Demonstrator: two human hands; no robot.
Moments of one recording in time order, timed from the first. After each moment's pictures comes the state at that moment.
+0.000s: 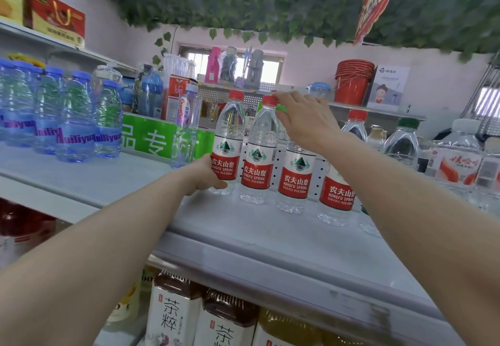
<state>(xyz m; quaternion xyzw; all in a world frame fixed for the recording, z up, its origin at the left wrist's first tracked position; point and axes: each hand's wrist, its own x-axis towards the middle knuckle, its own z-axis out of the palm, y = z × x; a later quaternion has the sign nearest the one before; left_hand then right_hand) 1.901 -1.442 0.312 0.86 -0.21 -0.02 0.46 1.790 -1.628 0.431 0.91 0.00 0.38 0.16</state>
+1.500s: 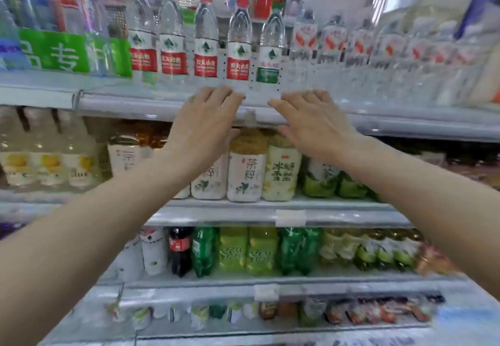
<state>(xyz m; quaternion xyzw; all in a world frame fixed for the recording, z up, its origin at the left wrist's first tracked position) 1.582 -1.428 0.229 0.75 -0.50 0.40 0.14 1.451 -1.611 0.246 0.91 -0.07 0.29 0.29</state>
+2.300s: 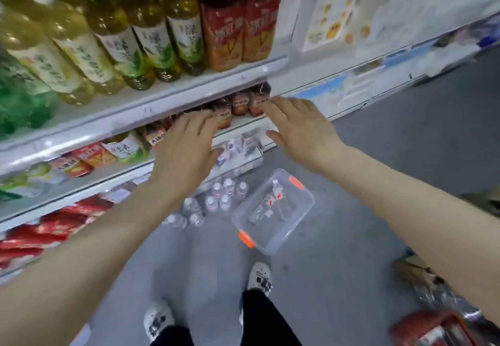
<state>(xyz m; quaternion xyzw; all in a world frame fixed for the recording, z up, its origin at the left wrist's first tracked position) 1.149 -1.788 -0.155 0.71 -0.68 0.04 0.15 0.945 -1.924 -0.148 0.96 -0.26 0.11 0.07</state>
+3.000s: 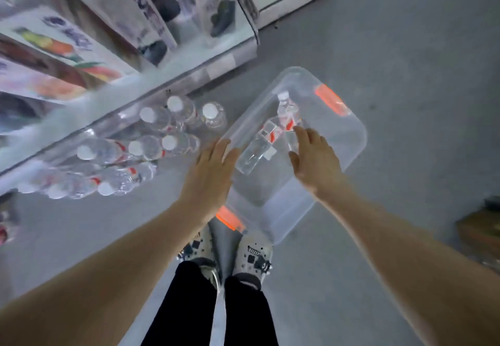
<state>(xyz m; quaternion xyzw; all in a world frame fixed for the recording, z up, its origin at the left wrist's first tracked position) 1.038 -1.858 -0.756 0.70 -0.68 -0.24 -0.02 0.832 -1.965 -0.765 0.81 -0.54 -0.11 -0.22</state>
